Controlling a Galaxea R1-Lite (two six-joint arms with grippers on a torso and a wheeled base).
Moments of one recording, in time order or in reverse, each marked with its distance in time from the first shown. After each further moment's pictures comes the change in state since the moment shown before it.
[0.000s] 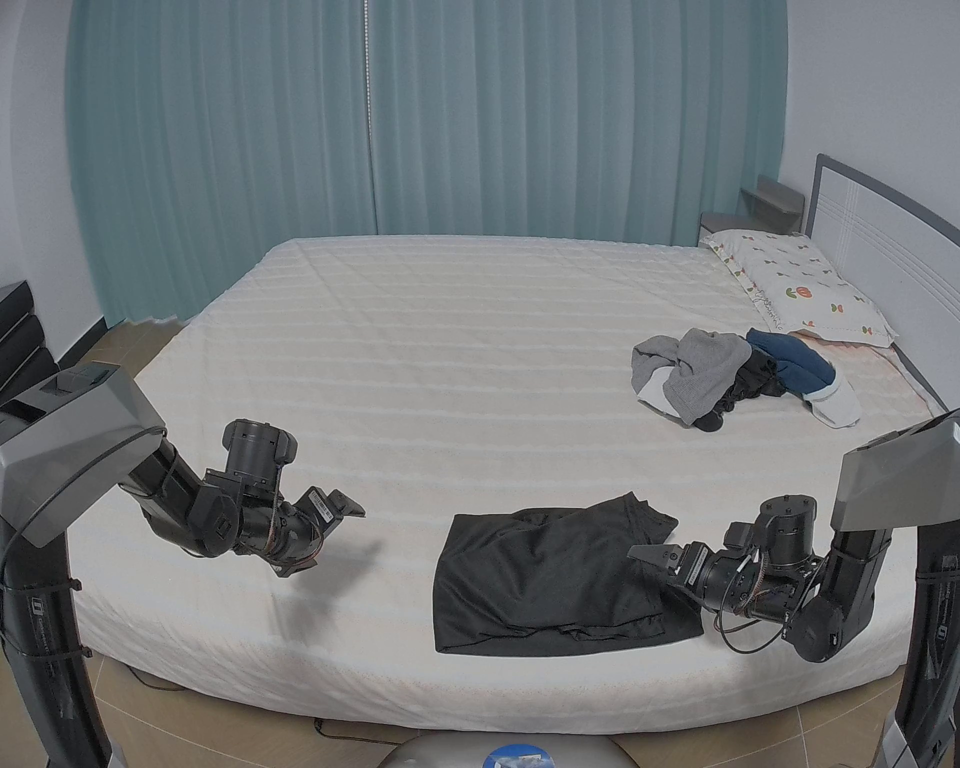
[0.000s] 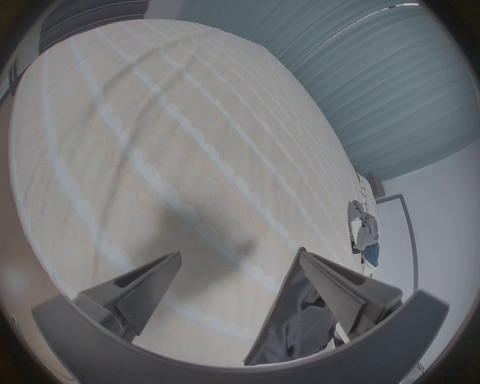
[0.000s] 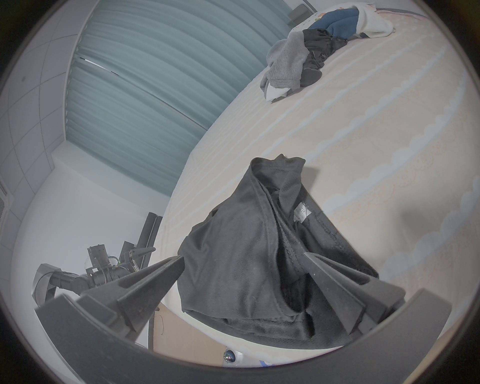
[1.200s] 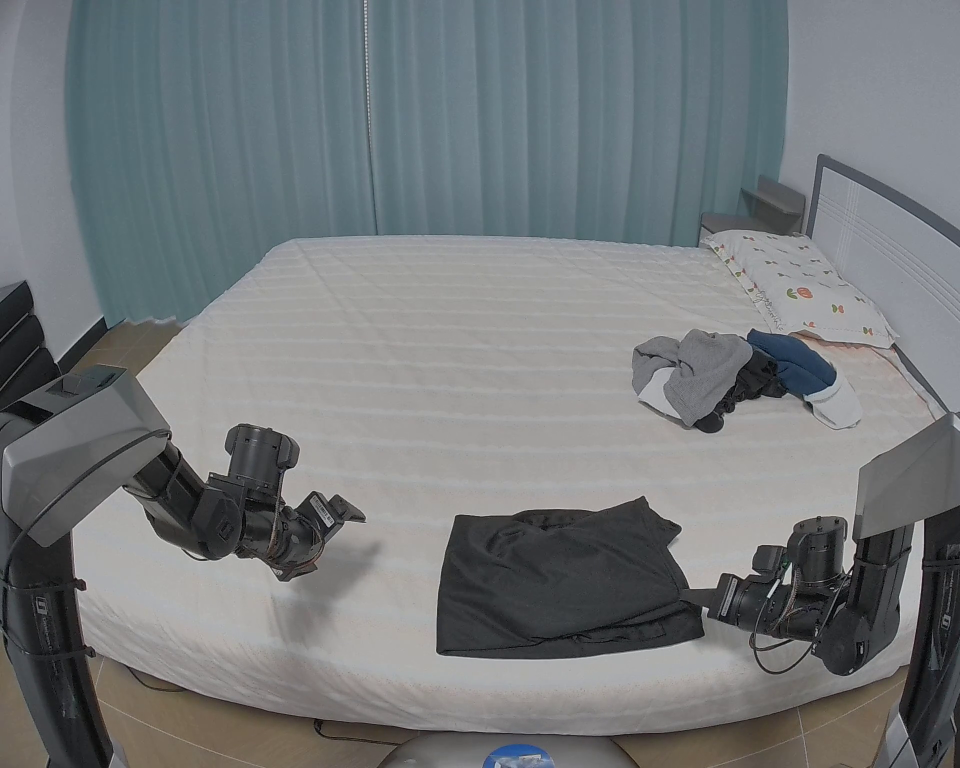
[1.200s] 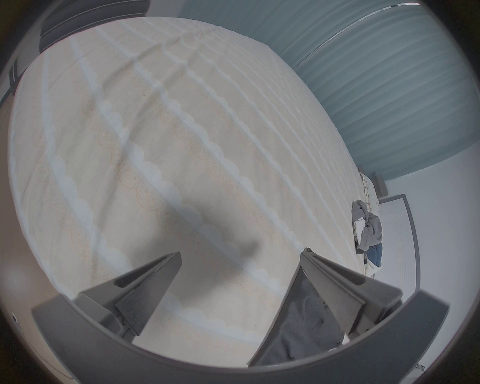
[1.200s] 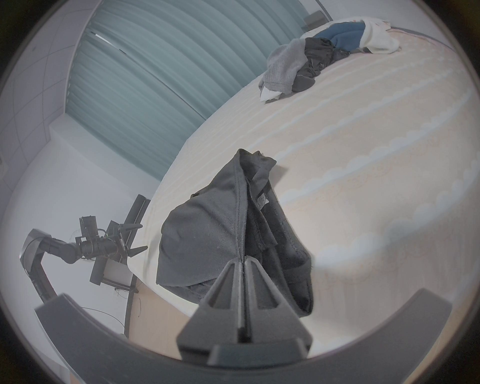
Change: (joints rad) left arm -0.002 0.017 -0.001 0.002 0.002 0.001; right arm -0.102 0.009 0.169 -0.078 0.063 -0.213
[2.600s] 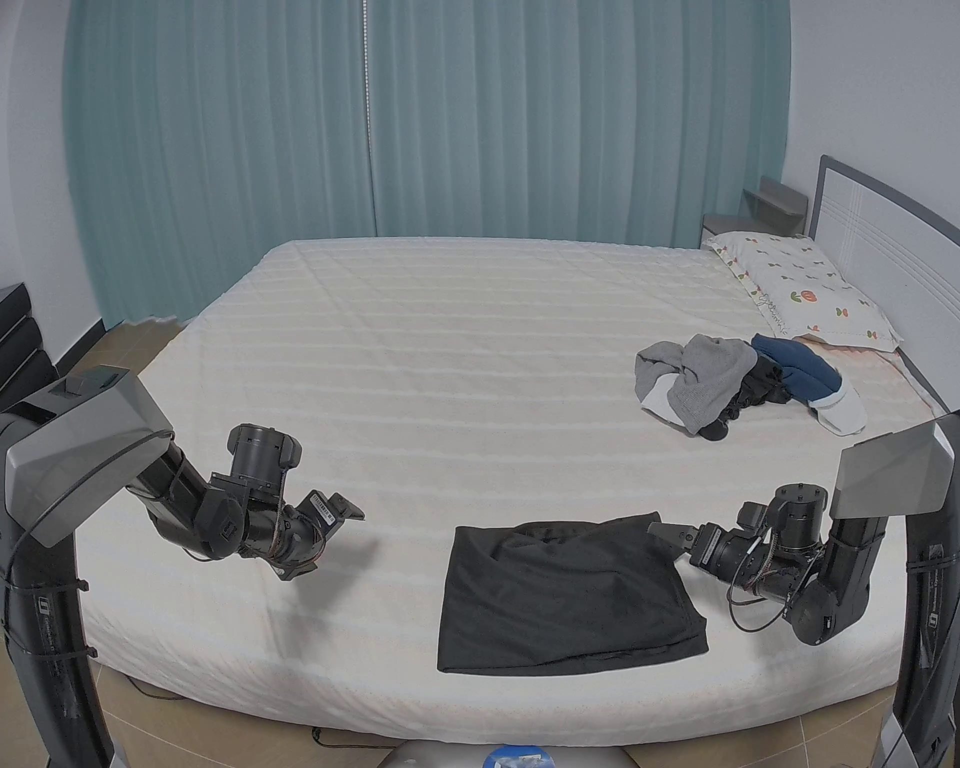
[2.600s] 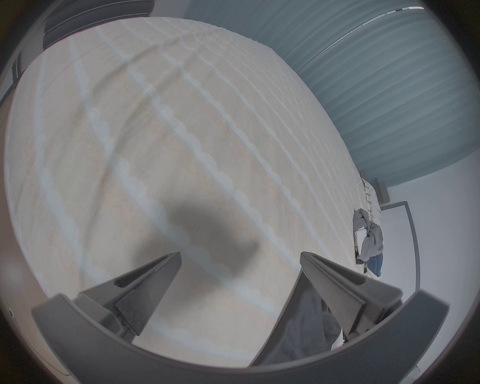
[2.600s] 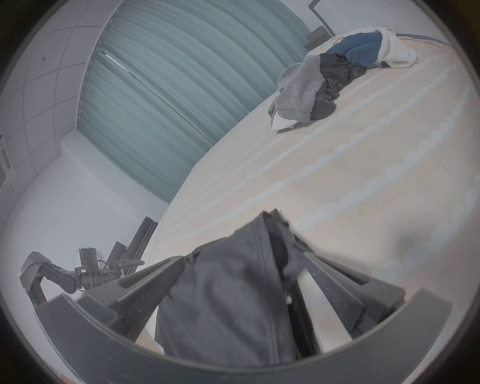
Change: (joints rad) left arm -0.004 0.008 -0.010 -0.002 0.022 -0.028; right arm -0.009 0.082 -0.260 -0.002 -0.027 0.067
